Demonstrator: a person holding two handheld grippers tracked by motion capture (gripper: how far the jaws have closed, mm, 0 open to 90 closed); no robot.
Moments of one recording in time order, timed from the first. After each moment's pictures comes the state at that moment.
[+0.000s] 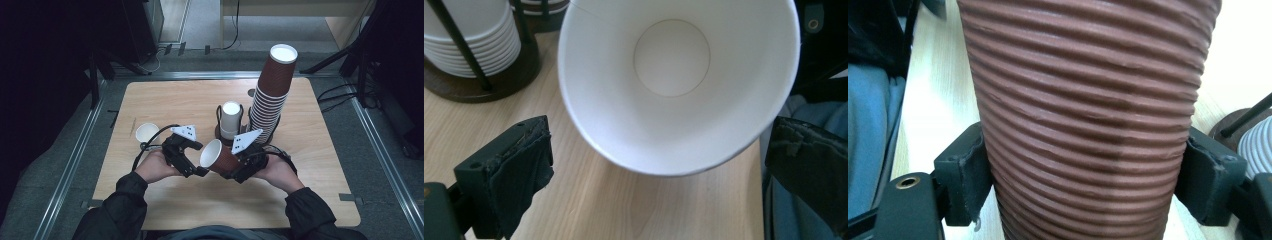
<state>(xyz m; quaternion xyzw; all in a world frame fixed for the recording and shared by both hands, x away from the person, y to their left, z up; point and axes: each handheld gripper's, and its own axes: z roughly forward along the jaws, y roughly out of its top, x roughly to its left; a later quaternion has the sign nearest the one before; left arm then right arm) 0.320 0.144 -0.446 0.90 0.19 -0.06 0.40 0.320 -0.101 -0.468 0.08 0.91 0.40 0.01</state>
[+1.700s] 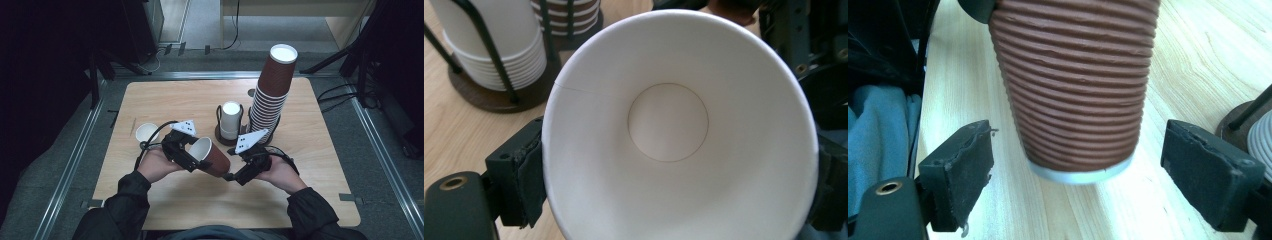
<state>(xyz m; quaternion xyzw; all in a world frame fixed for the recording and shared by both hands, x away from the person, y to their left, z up) 0.319 0.145 -0.433 0.89 0.22 -0.02 0.39 0.315 -0.108 -0.467 0.11 0.90 0.42 -0.01</state>
